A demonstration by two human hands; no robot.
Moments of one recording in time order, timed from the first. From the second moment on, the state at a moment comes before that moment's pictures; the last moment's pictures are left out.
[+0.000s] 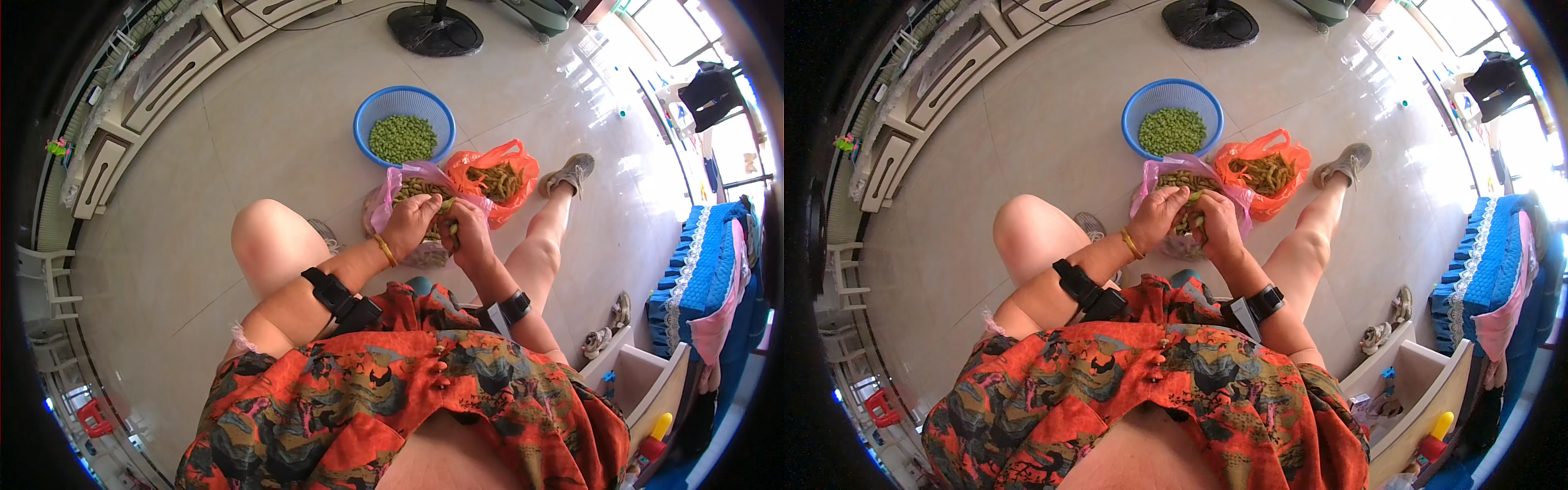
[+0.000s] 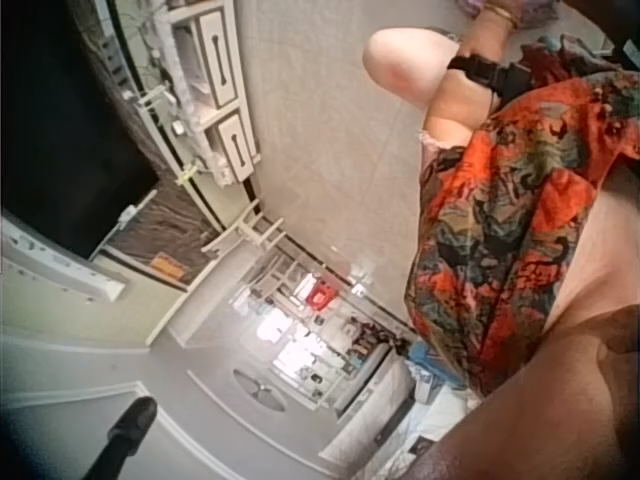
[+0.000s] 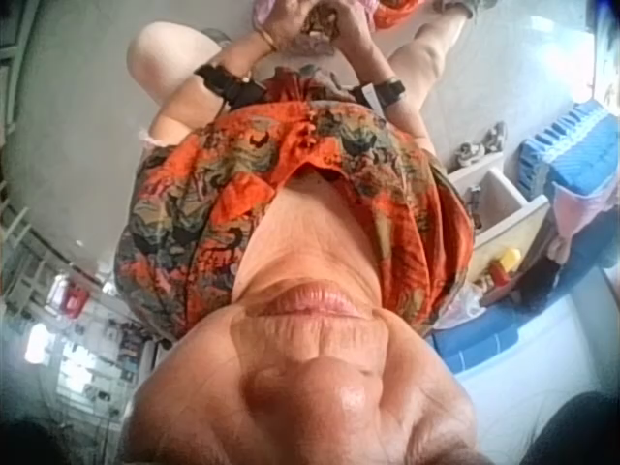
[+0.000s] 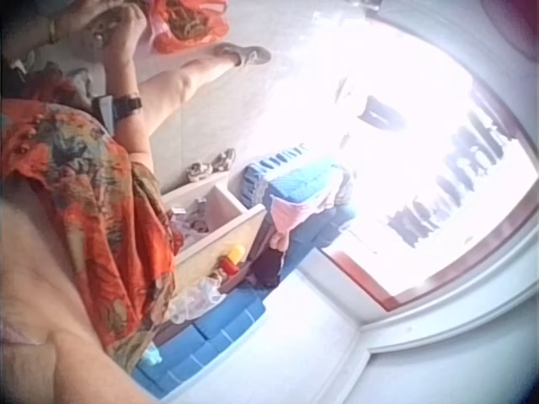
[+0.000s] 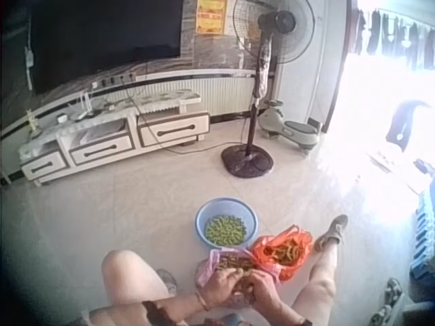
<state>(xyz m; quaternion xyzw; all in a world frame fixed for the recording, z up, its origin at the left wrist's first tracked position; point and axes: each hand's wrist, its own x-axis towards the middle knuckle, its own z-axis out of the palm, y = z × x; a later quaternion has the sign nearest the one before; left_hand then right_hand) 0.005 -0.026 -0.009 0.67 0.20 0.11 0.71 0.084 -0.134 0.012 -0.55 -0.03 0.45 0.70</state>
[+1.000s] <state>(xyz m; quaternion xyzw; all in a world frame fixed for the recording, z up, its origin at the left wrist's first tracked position) 0.002 -0.011 -0.009 0.50 0.21 -0.06 0.84 0.089 -0.142 0.015 -0.56 -0.07 0.48 0.68</state>
